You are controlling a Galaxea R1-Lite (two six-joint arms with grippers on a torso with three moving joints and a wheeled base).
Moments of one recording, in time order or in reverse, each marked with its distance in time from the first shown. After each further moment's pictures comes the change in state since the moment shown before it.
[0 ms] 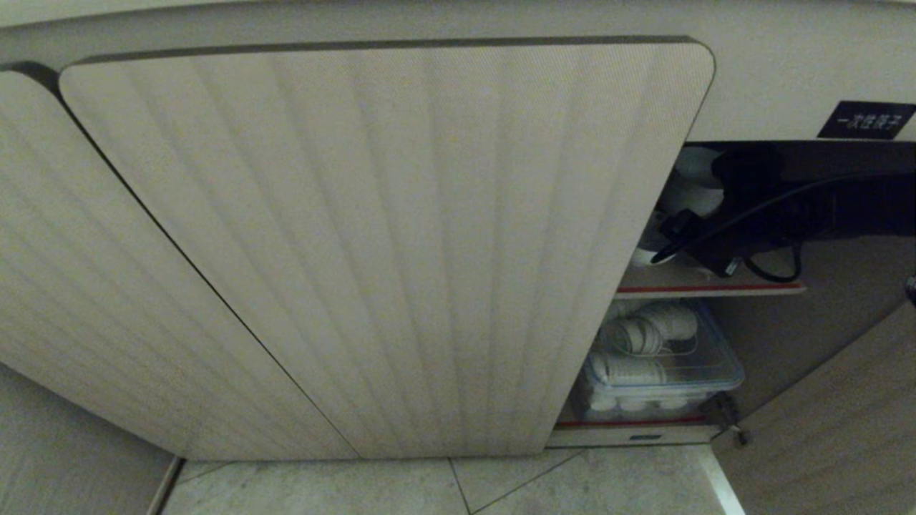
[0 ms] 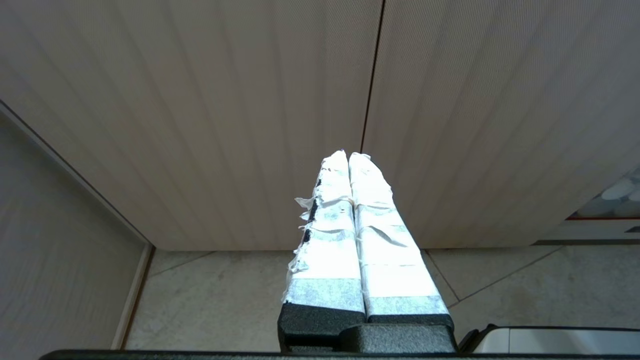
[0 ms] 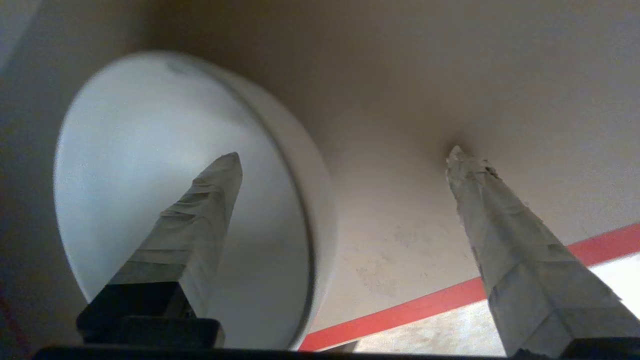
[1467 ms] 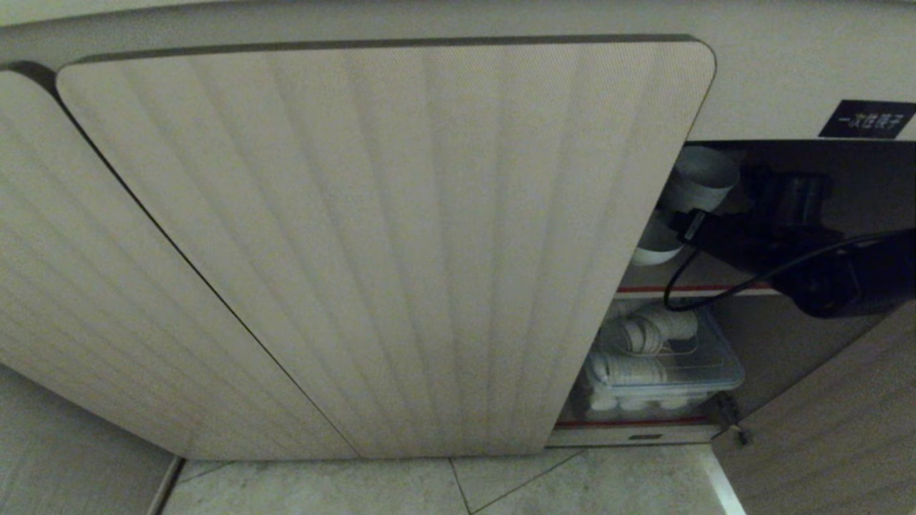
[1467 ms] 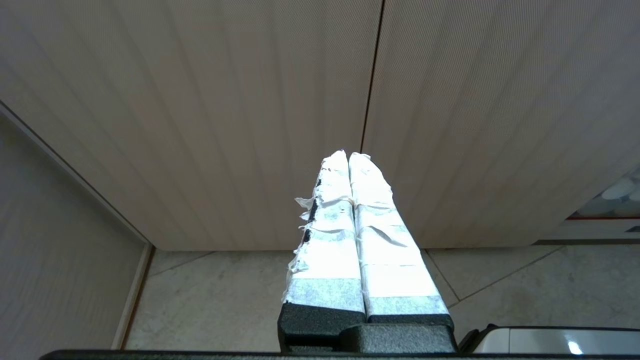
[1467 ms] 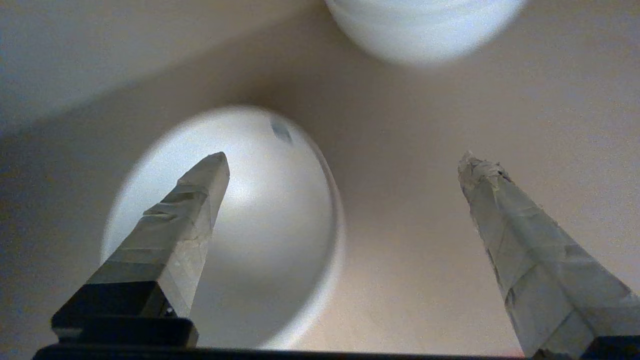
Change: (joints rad) left arm 0.000 0.000 0.000 0.000 0.000 0.000; right arm 0.000 -0.128 0.525 -0.857 -0.058 -0.342
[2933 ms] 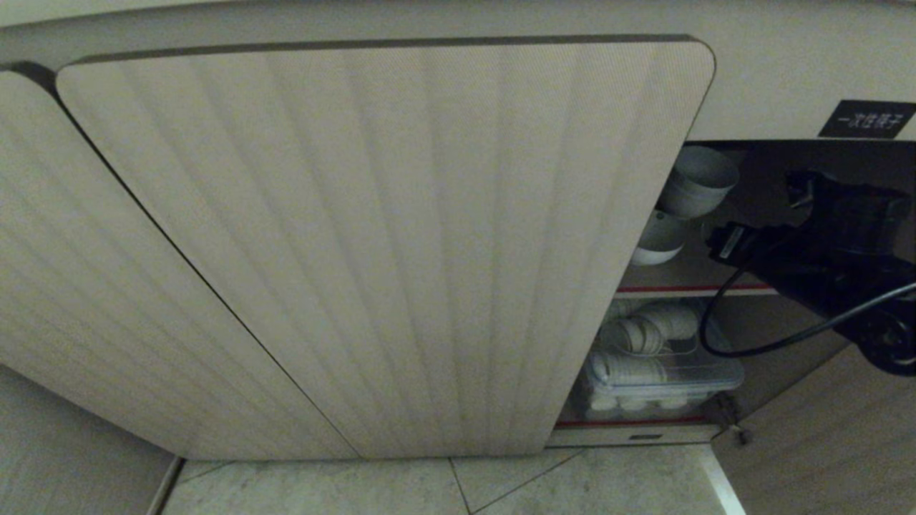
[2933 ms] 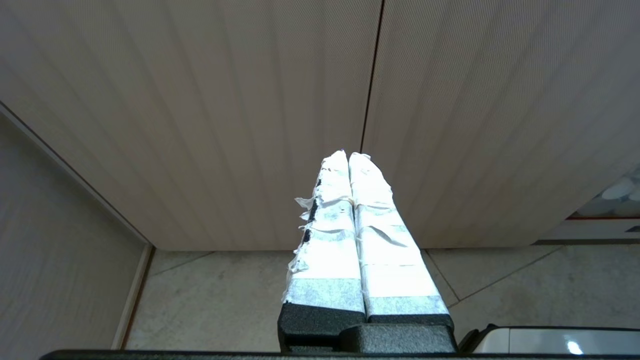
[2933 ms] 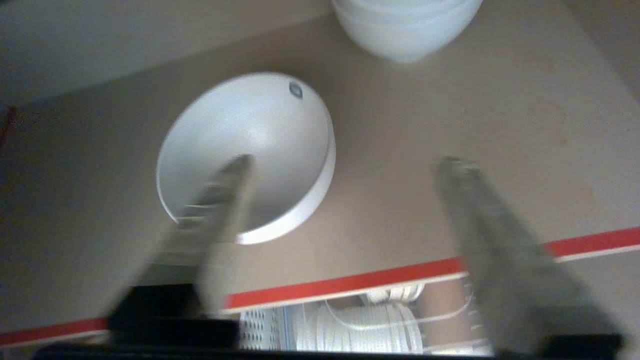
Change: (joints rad) left arm 0.000 0.000 0.000 0.000 0.000 0.000; right arm 0.000 -0.202 0.328 -0.206 0.003 -0.081
